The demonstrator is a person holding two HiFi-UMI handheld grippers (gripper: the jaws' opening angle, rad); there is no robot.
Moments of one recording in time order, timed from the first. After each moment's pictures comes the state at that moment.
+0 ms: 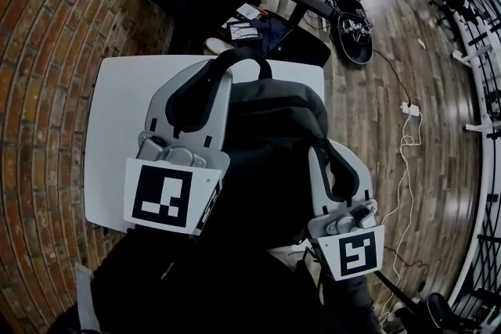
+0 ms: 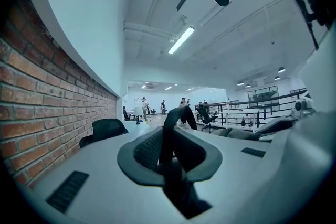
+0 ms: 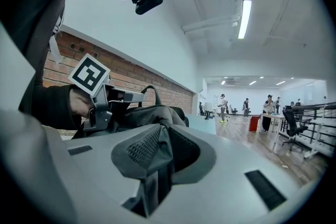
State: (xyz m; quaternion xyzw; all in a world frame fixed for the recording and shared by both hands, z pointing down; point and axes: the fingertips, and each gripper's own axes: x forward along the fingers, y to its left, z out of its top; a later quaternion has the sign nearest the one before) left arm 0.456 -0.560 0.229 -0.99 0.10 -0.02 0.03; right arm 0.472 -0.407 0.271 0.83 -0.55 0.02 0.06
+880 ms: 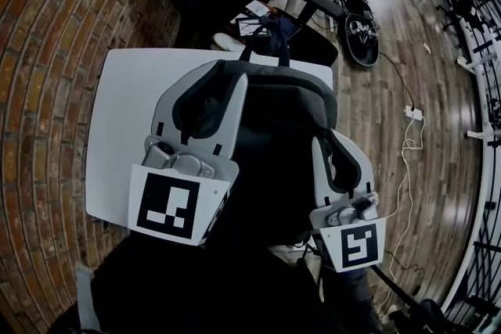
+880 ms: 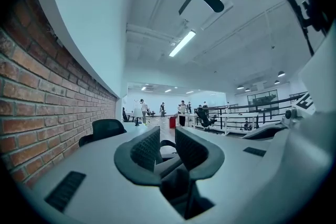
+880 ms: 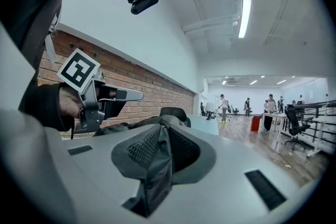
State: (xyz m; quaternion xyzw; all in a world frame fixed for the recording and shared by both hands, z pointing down) left arm 0.443 -0.559 0.229 -0.99 0.10 -0.01 -0.02; right arm 0.472 -0.429 0.276 0.83 -0.56 0.01 0.06
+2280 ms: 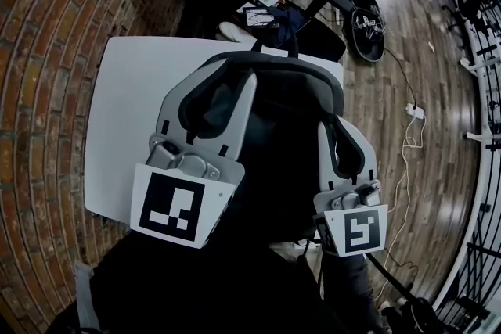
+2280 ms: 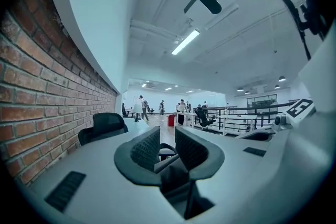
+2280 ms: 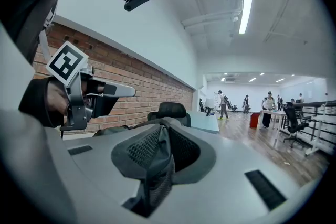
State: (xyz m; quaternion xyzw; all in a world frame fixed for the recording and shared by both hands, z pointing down) left arm 0.440 -0.580 0.252 -0.99 0.10 -0.02 -0.04; right arm 0.487 -0.462 0.301 0.83 -0.55 0.03 0.07
